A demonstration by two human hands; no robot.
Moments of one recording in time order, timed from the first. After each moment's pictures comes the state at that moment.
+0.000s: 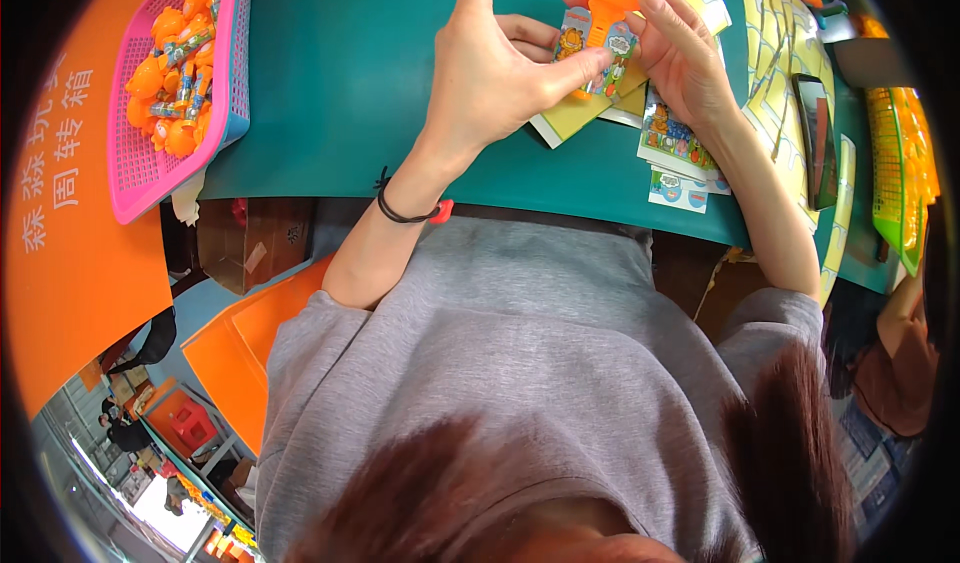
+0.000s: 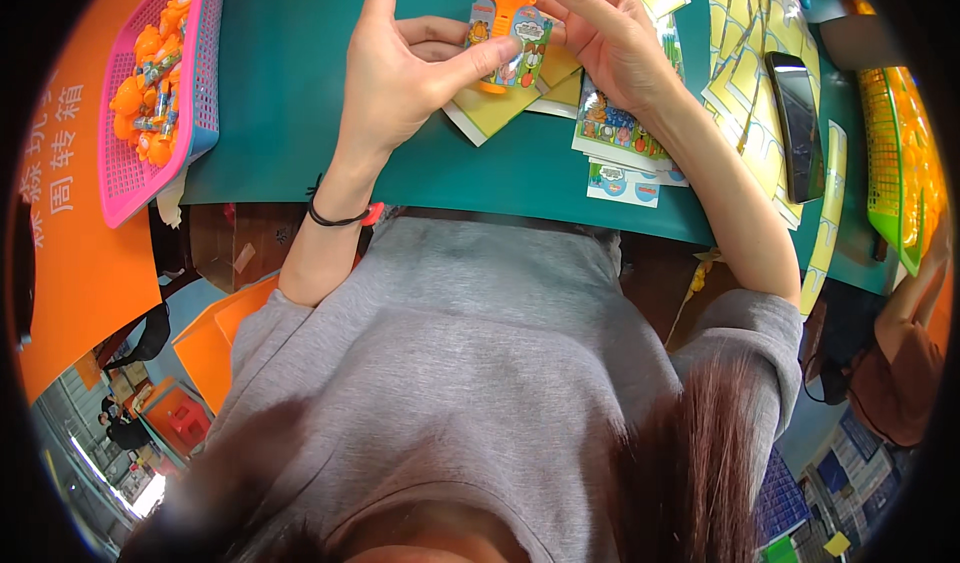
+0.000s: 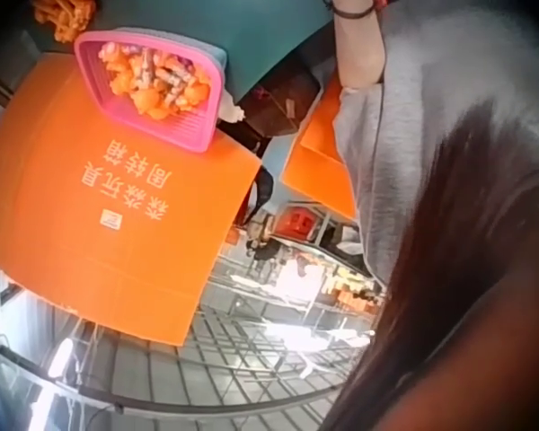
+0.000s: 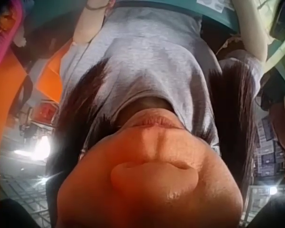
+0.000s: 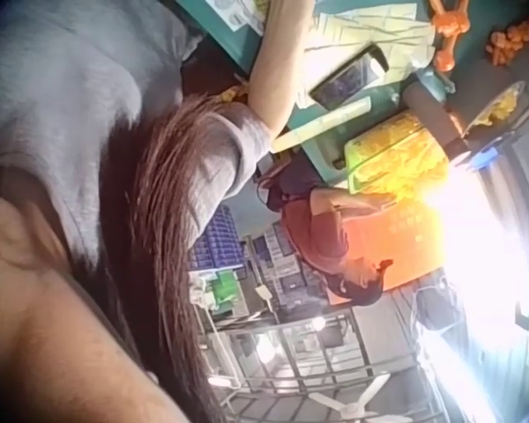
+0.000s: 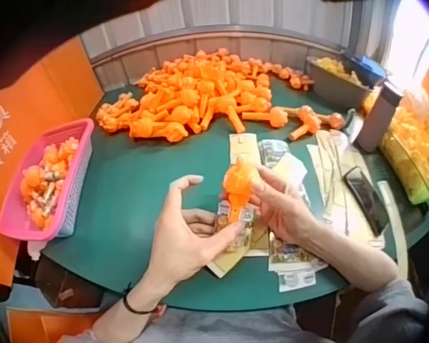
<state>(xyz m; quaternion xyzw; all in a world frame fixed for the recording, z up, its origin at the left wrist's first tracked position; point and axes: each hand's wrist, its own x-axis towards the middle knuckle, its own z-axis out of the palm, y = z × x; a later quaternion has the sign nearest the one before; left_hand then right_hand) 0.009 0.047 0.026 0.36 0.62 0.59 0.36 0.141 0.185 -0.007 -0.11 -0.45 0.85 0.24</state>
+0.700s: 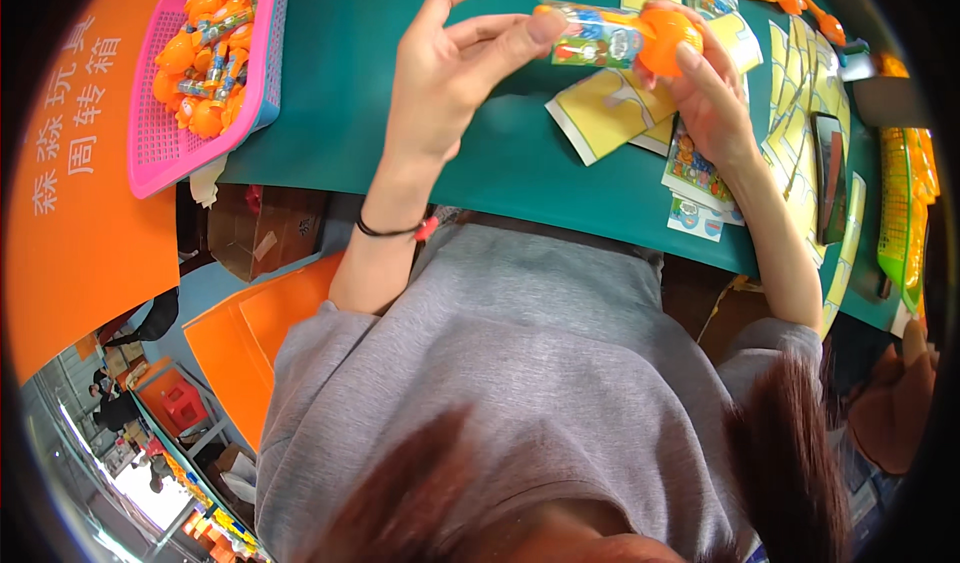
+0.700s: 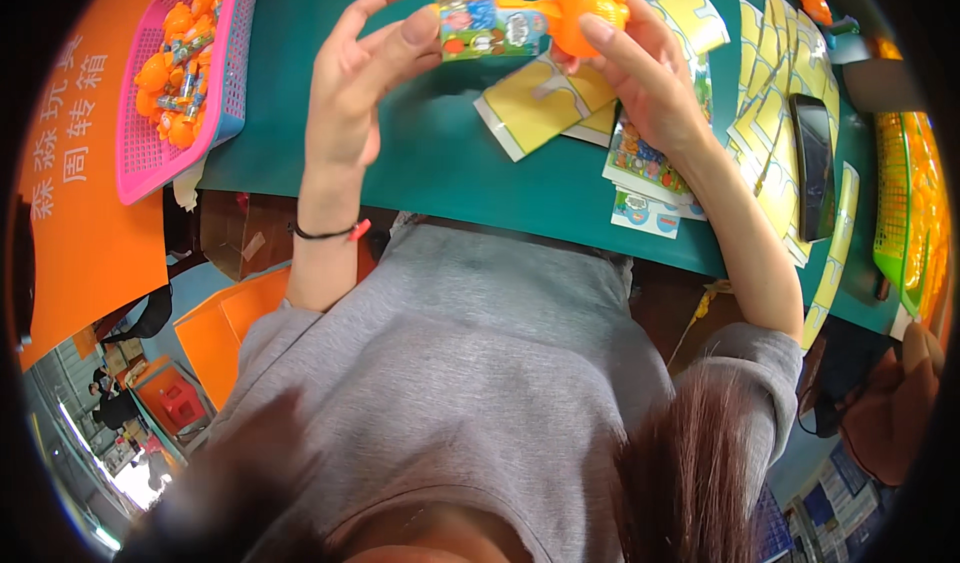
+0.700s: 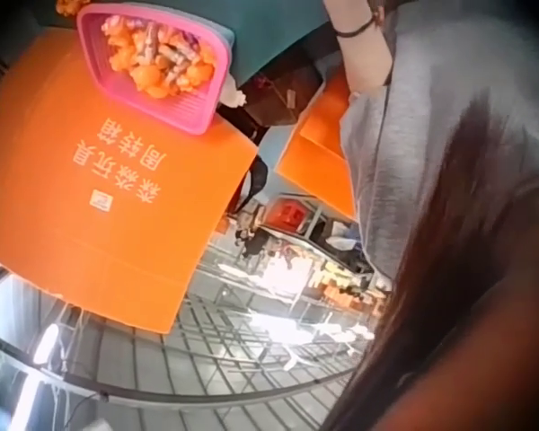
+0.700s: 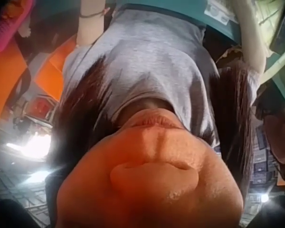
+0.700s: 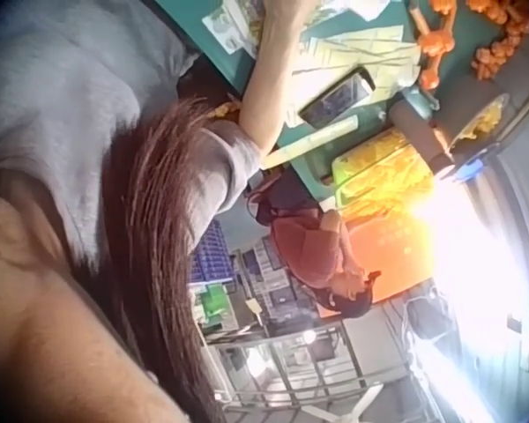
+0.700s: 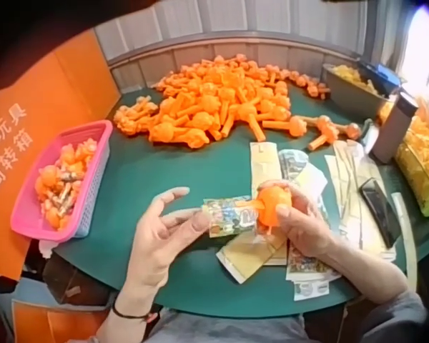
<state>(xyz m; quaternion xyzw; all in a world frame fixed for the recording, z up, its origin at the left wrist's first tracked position) -0.036 0.019 0.016 0.31 0.52 0.71 0.35 0.145 0.187 -0.012 -0.09 -0.61 0.75 0.24</state>
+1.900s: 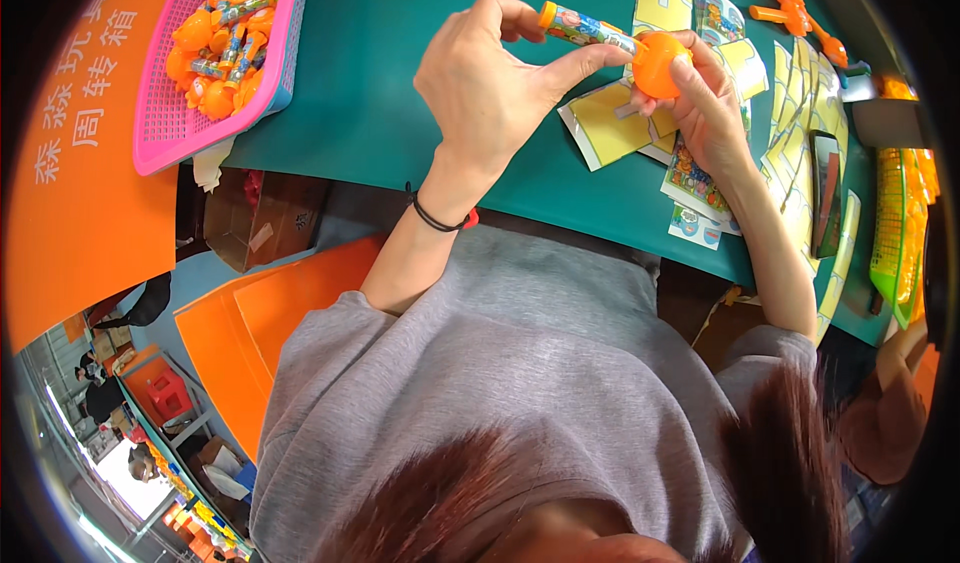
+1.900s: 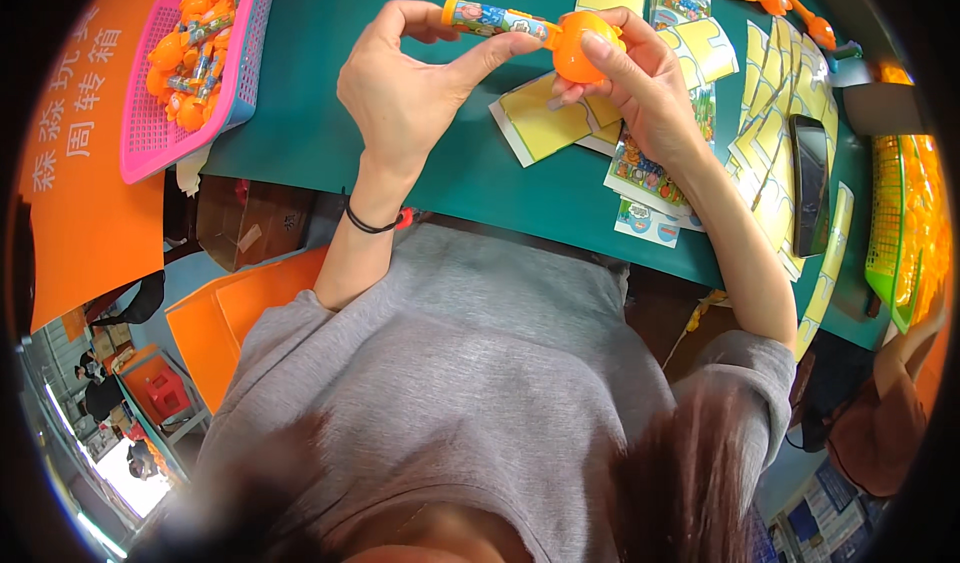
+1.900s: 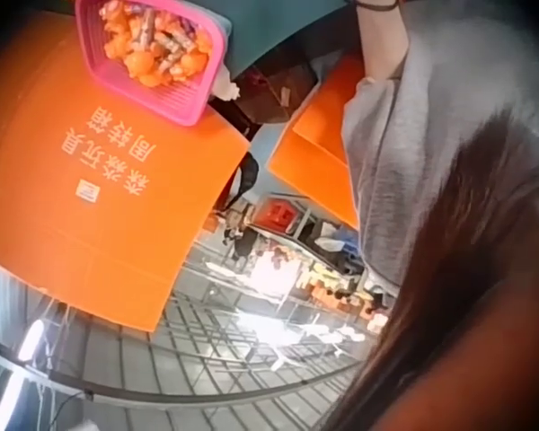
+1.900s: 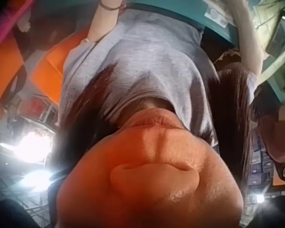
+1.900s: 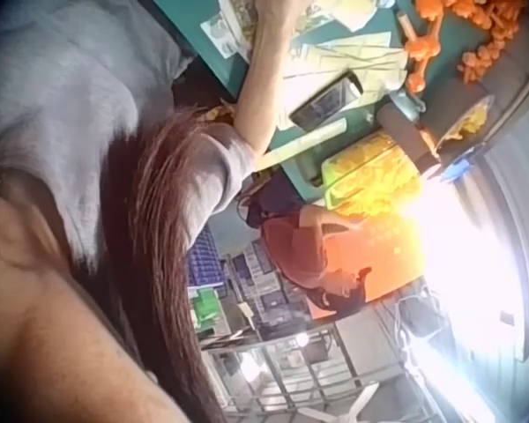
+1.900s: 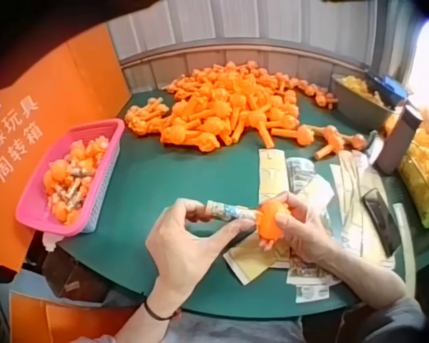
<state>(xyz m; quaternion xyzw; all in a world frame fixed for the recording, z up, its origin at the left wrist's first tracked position) -0.015 0.034 0.002 0.42 0.73 0.53 -0.09 0.142 0.187 -0.015 -0.09 -0.59 0.78 0.20</state>
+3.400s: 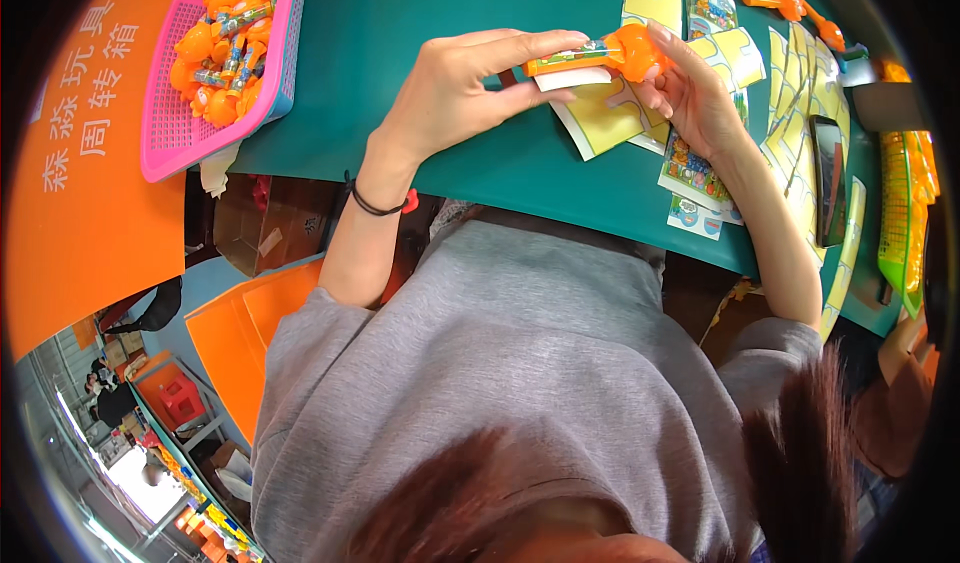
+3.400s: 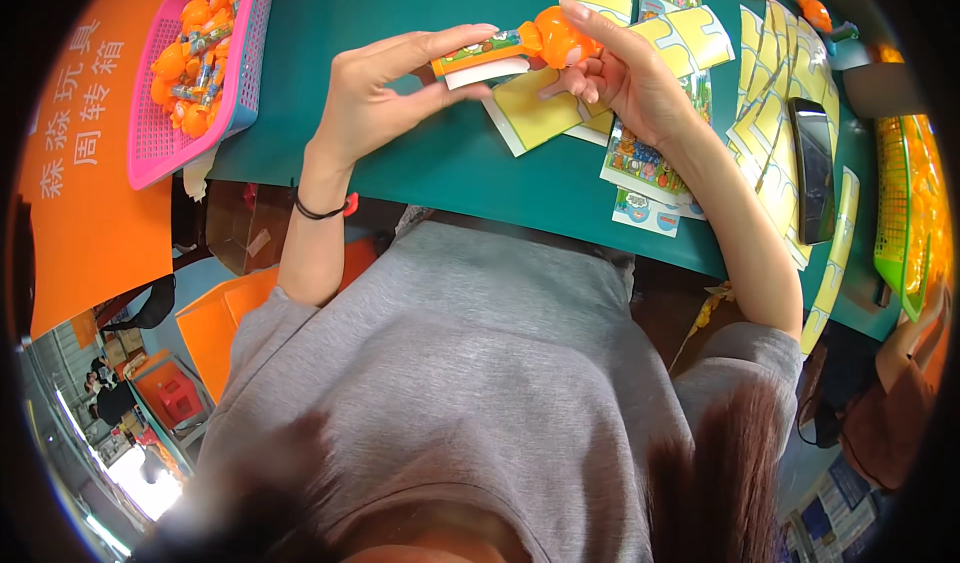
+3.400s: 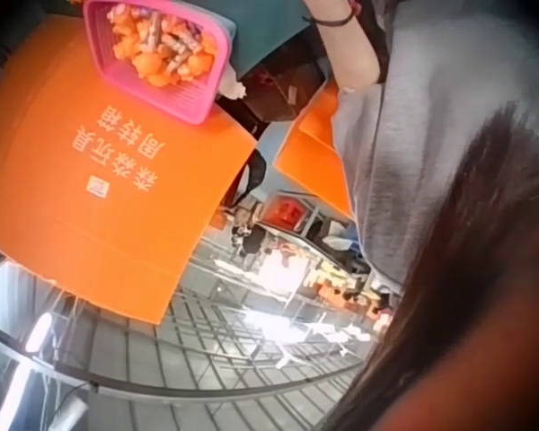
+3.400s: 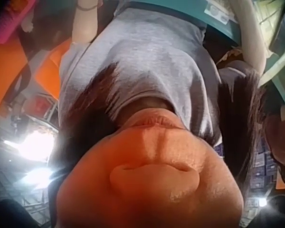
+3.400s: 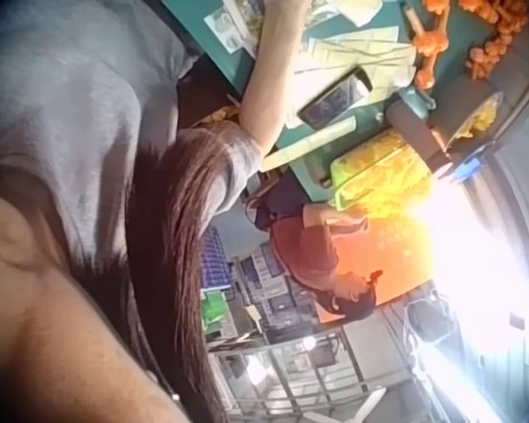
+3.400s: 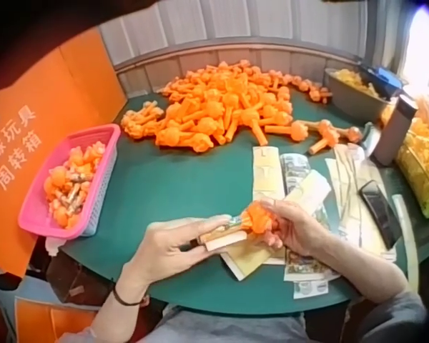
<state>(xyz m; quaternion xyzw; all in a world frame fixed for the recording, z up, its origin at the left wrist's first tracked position) -0.053 0.012 0.011 0.69 0.59 0.42 0.07 0.139 0.193 -0.019 -0.18 -0.51 0.83 0.11</state>
